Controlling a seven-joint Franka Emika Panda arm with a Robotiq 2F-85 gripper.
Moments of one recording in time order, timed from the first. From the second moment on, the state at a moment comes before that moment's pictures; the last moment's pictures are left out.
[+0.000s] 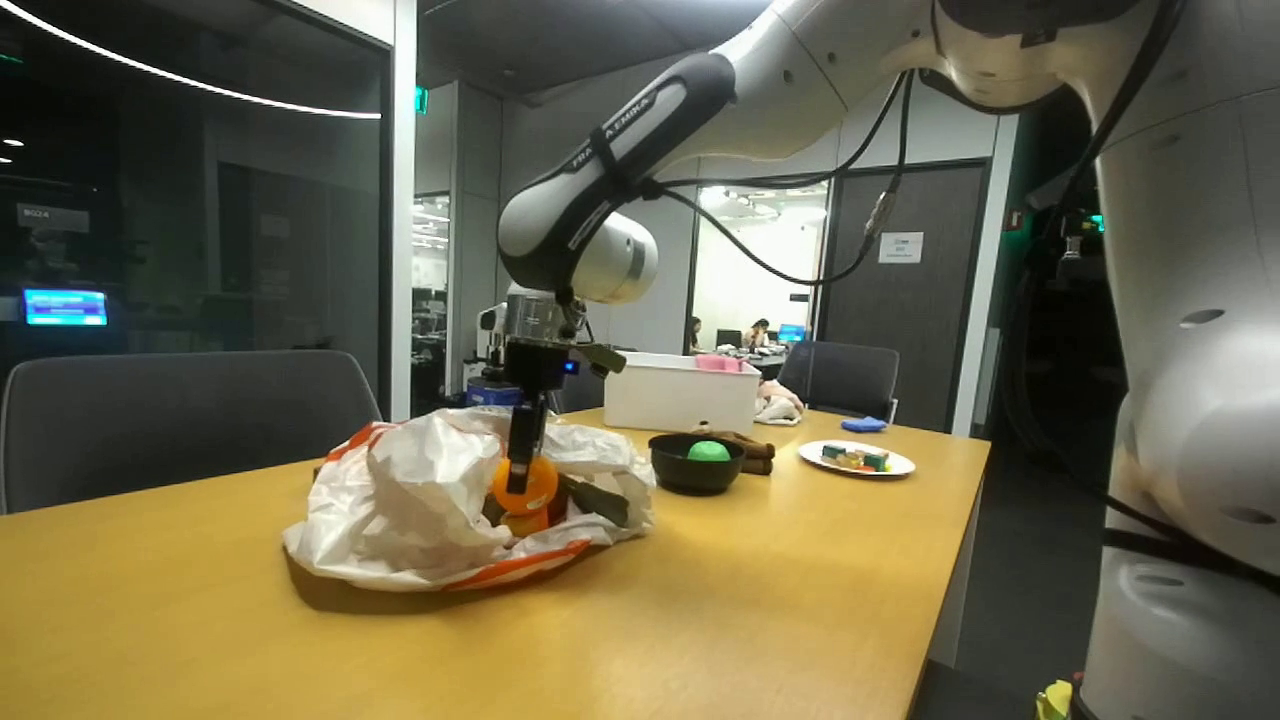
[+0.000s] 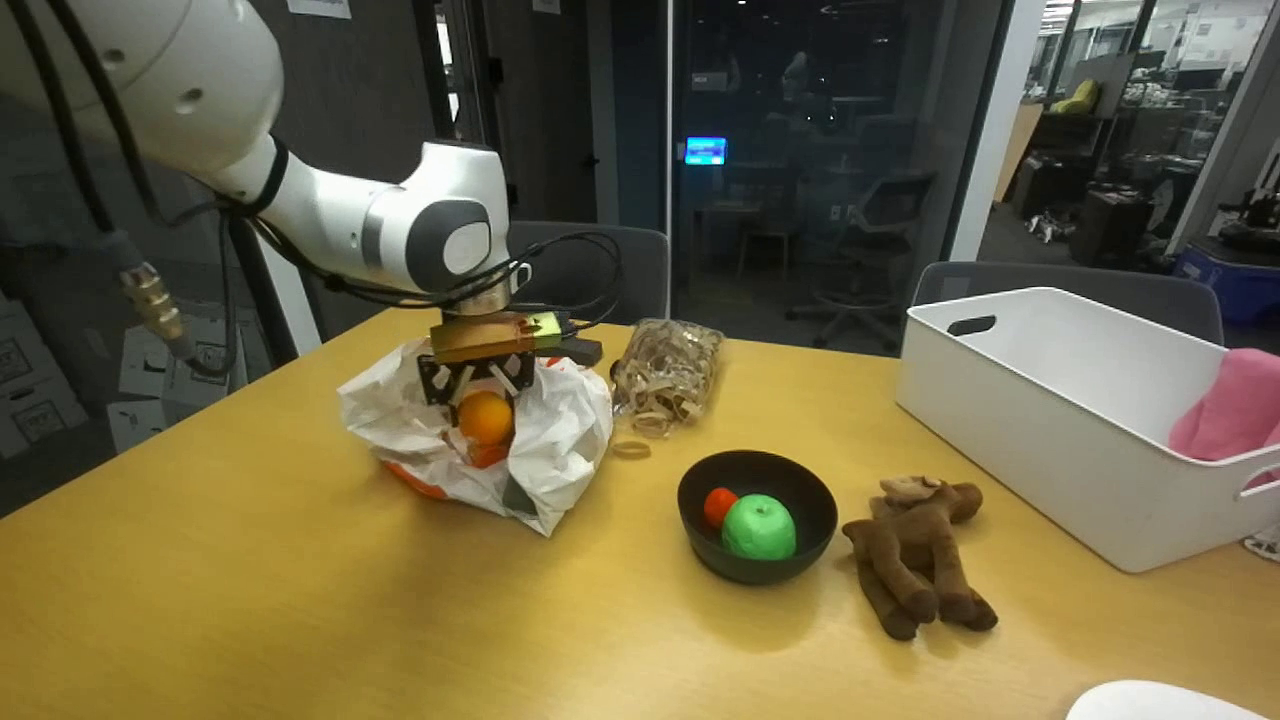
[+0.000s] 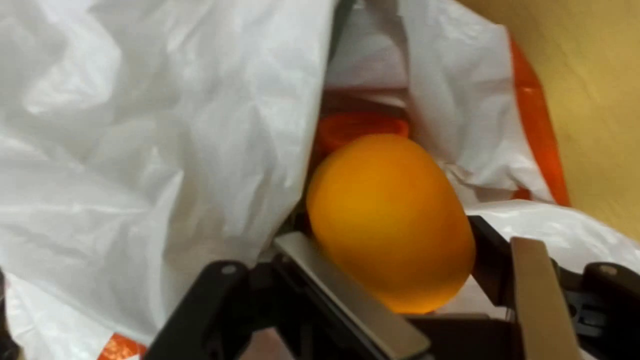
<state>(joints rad) 0.03 0.22 0.09 -2.05 0.09 2.30 -0.77</state>
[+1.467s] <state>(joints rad) 0.01 0.07 0.10 -2.01 0.00 2.05 -0.52</state>
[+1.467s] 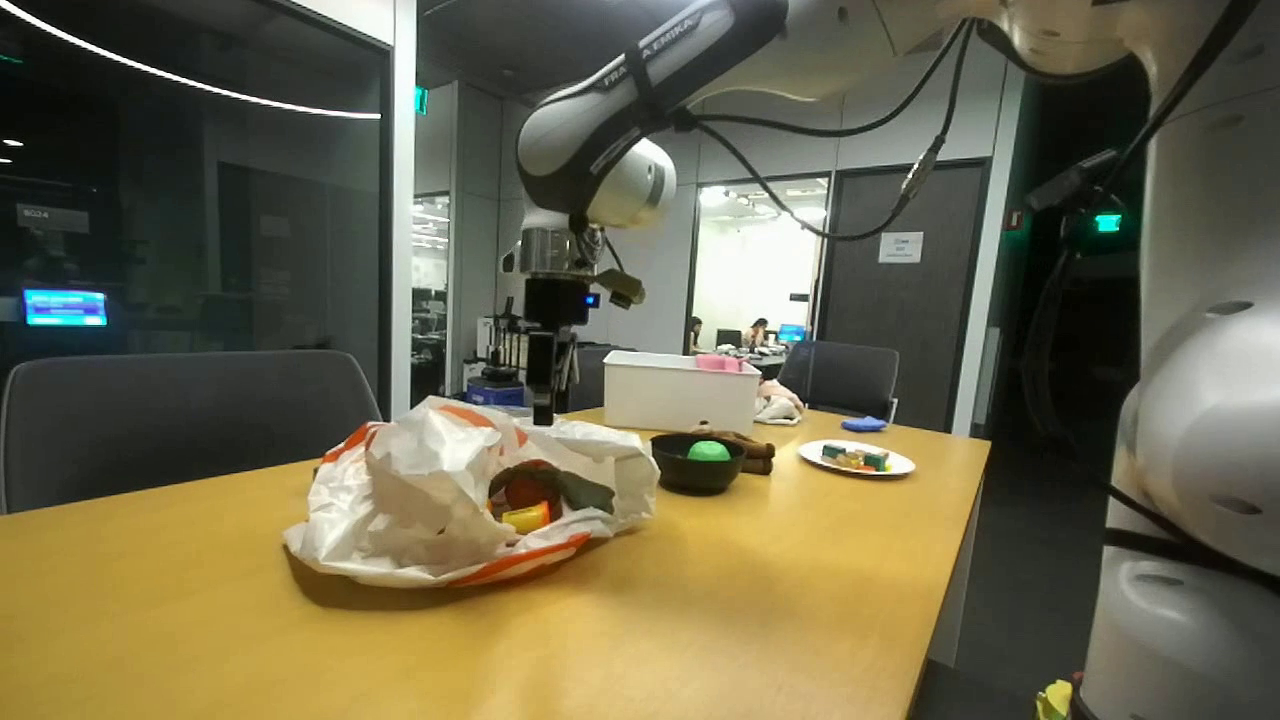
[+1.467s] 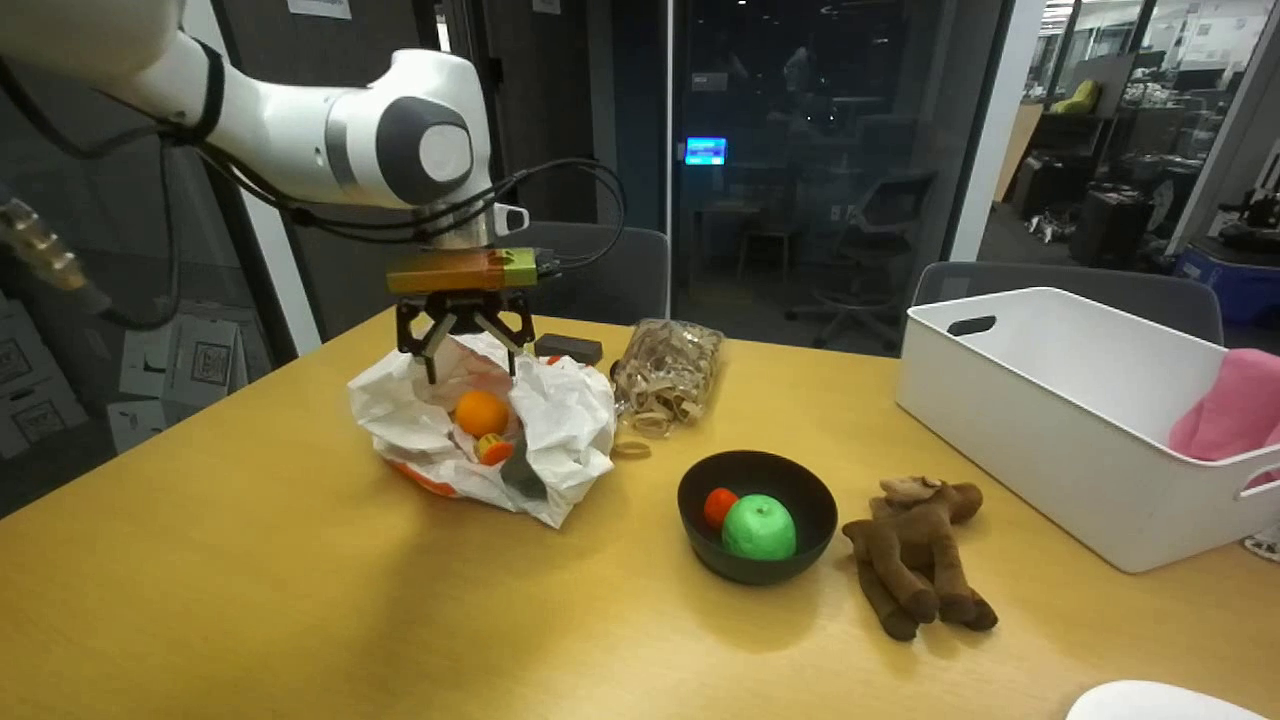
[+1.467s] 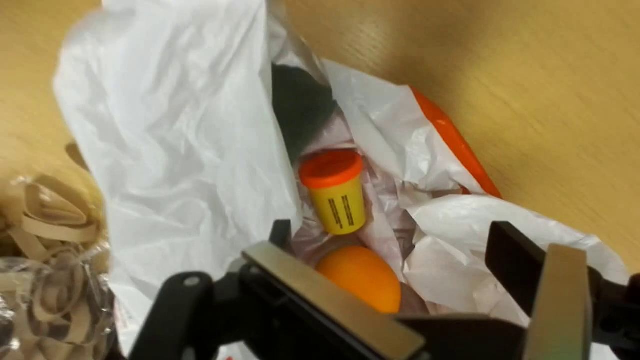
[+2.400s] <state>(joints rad) -0.15 -0.09 -0.15 -2.21 -0.03 2.27 -0.17</state>
